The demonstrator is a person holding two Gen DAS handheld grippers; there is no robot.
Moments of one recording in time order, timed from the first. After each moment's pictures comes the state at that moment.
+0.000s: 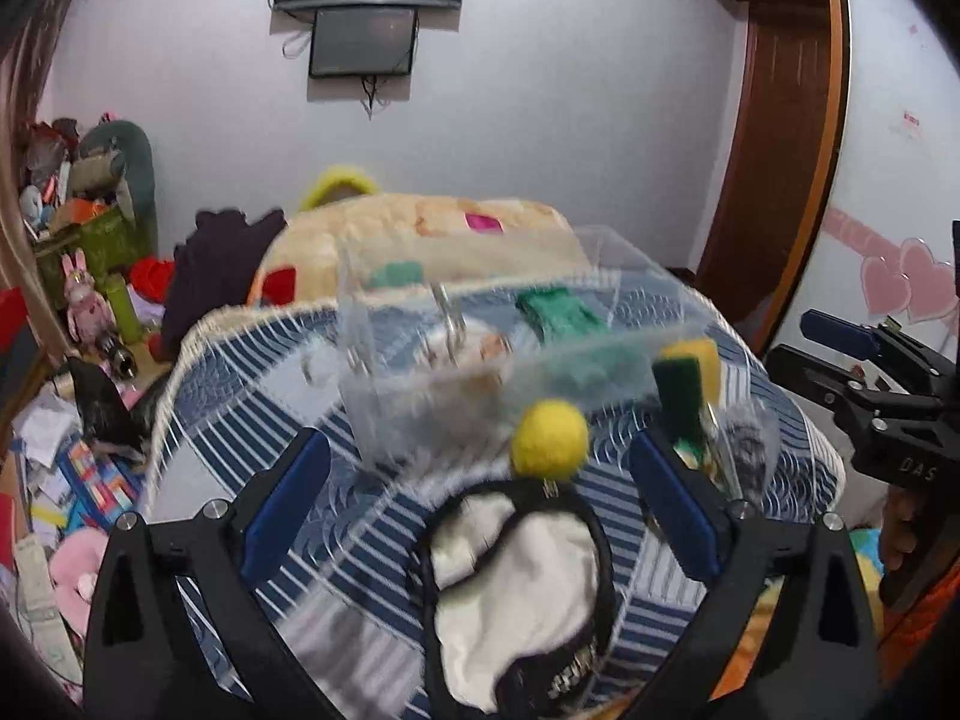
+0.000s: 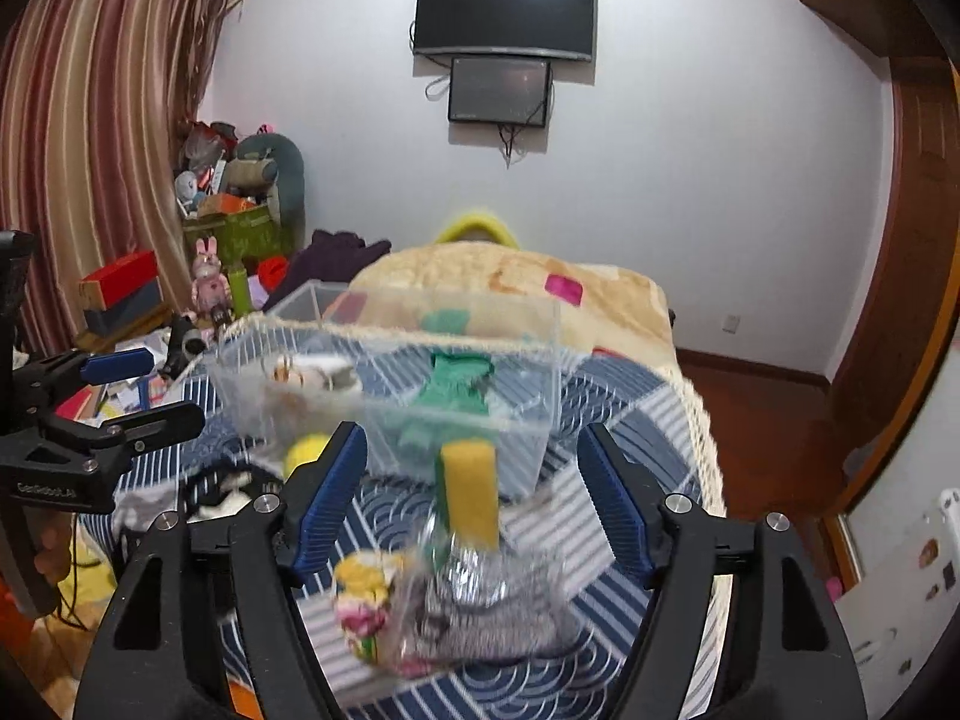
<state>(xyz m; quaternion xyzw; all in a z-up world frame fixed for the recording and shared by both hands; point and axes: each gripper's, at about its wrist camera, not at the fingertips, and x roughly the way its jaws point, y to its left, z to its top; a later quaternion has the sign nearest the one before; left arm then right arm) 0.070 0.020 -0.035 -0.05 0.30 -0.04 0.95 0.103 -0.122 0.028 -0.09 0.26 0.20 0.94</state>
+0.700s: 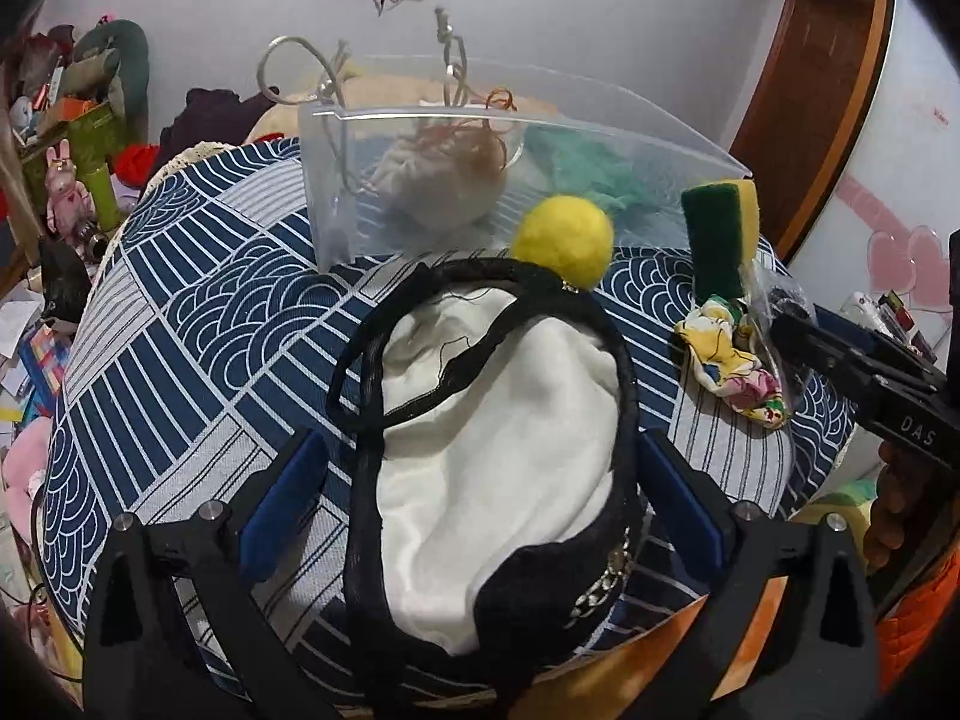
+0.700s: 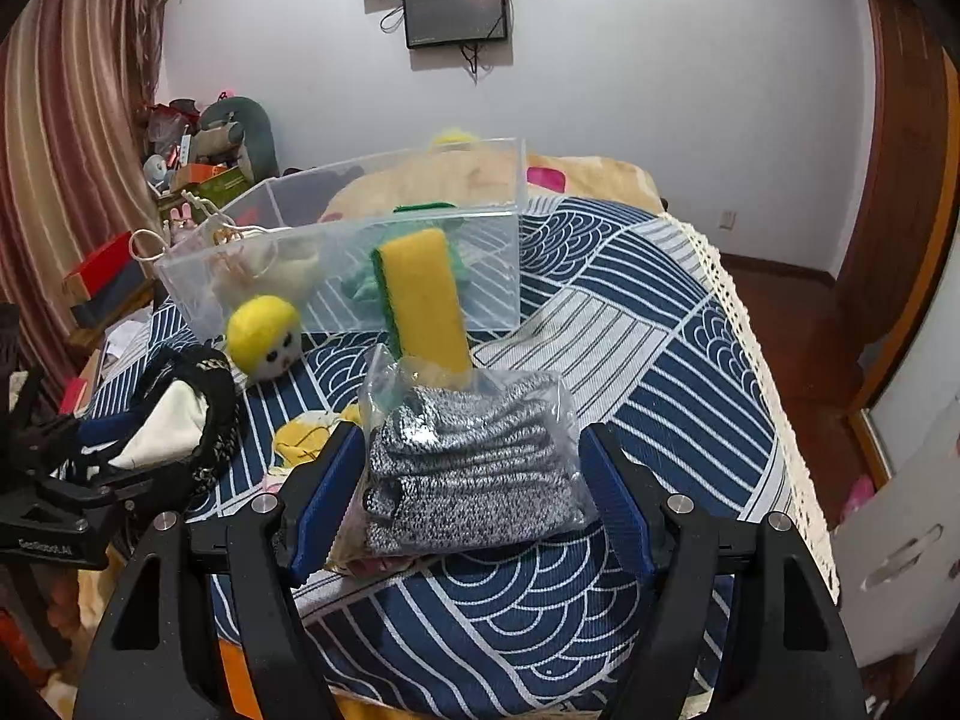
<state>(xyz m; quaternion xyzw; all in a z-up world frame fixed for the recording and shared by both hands) 0.066 0.012 -0.111 -0.09 0.39 -0.04 0.92 0.095 -0.148 -0.038 -0.03 0.35 0.18 0.92</state>
